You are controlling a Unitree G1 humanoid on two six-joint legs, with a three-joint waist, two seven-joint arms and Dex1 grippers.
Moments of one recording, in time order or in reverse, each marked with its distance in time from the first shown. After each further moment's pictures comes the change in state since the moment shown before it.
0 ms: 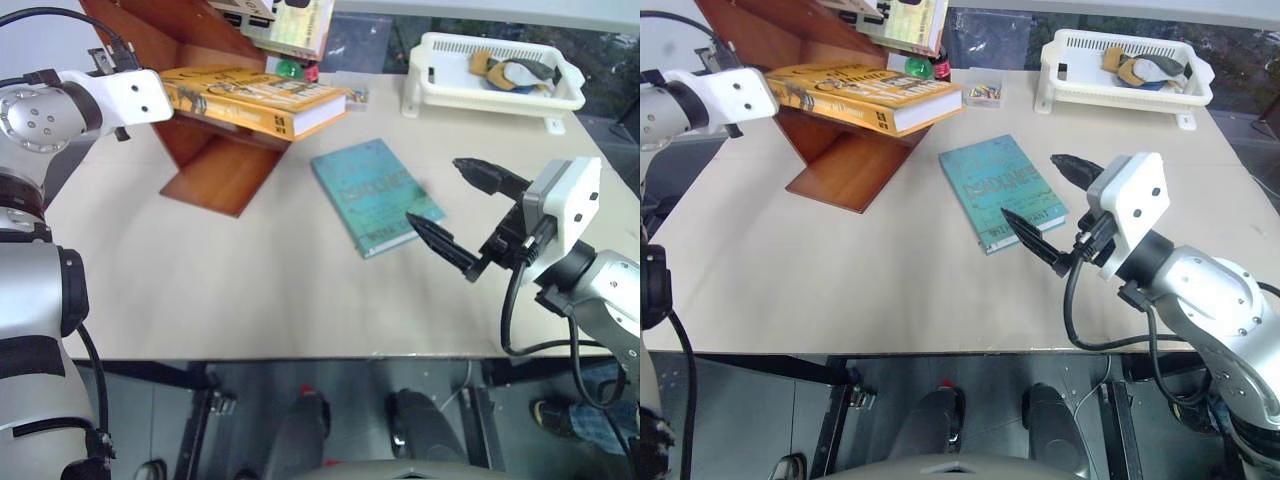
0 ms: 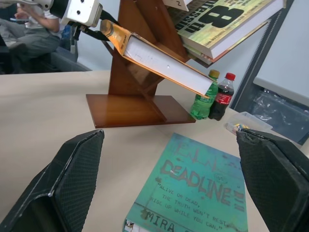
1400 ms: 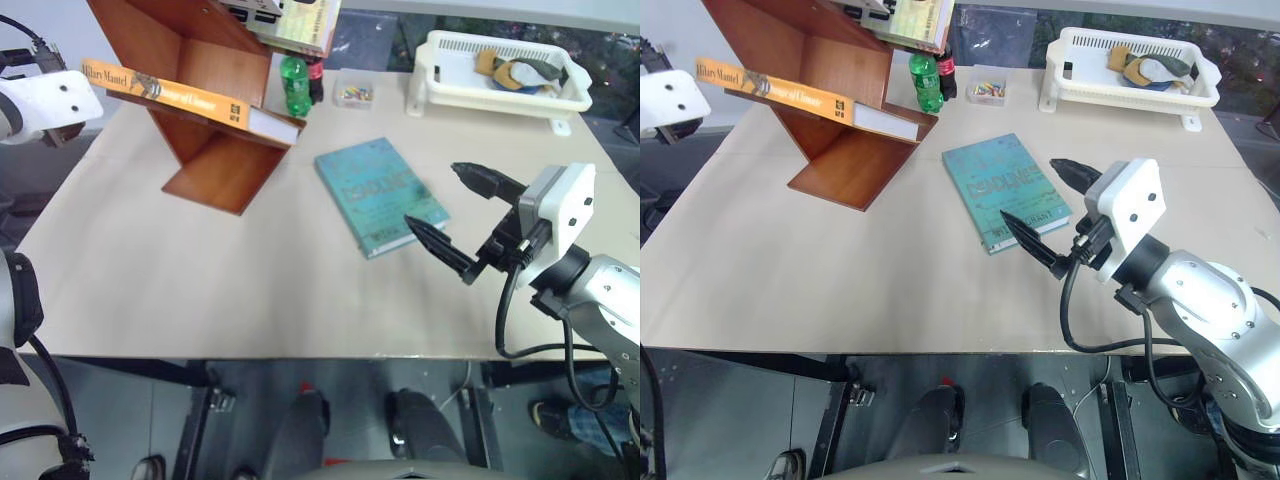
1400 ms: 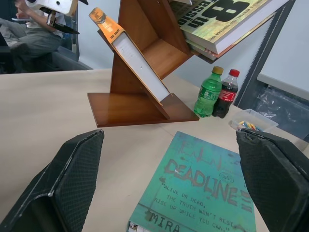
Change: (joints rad) left arm -0.031 0.142 -0.059 0.052 0.109 0.169 0.072; right arm 0.014 0.030 0.011 0.001 -0.032 0.001 0.021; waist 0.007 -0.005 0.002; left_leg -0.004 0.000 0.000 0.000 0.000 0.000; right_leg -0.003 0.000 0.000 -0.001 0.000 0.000
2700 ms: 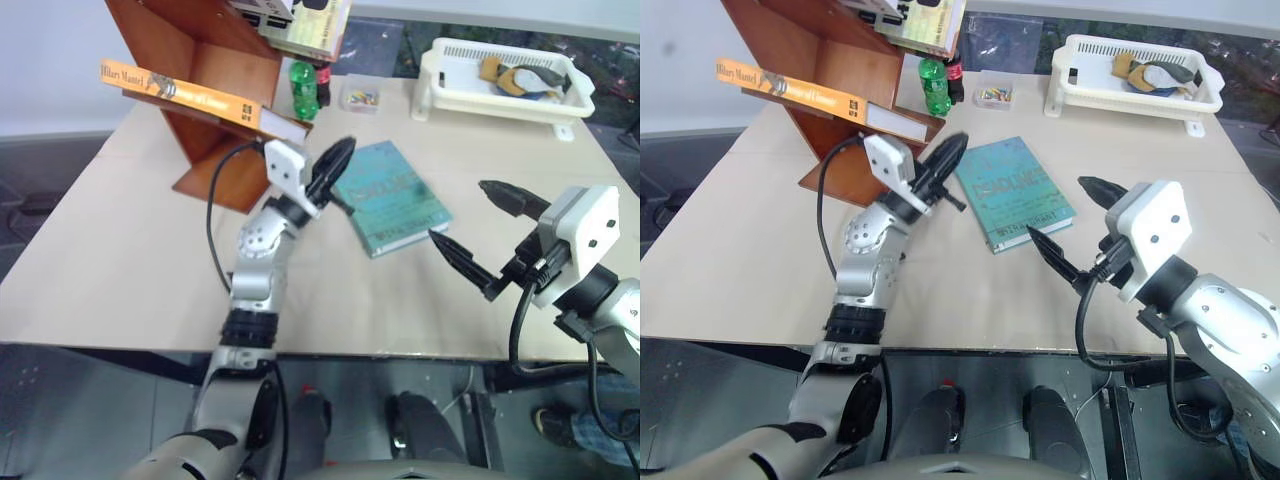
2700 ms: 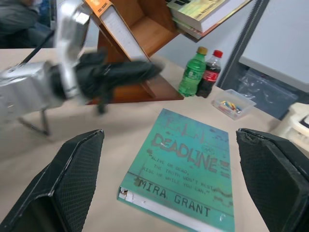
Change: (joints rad) left arm 0.716 -1.069 0.429 -1.112 -0.829 0.381 0.056; right arm 0.167 -0.058 -0.149 -0.120 0.042 0.079 -0.058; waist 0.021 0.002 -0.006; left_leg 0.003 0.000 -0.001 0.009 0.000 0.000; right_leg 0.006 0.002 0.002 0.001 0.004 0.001
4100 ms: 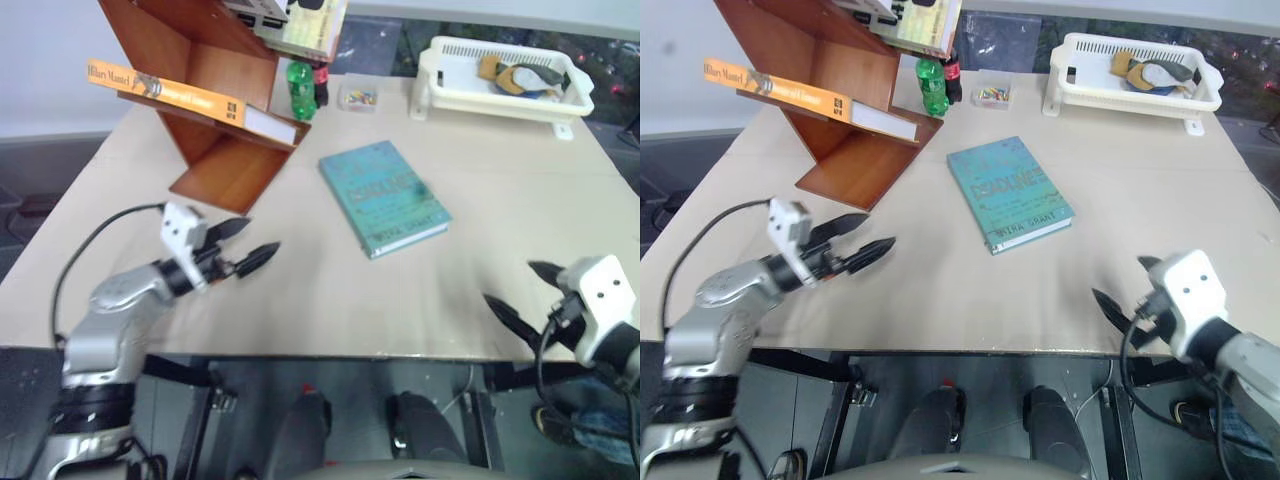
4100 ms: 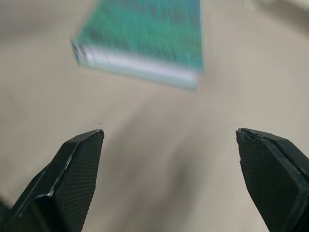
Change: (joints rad) left arm 0.596 0.662 0.207 -0.354 -0.401 0.550 -0.494; right arm 0.588 -0.030 -0.268 0.117 -0.155 -0.103 0.242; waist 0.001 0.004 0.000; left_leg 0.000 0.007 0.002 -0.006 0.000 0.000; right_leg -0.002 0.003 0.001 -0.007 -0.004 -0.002
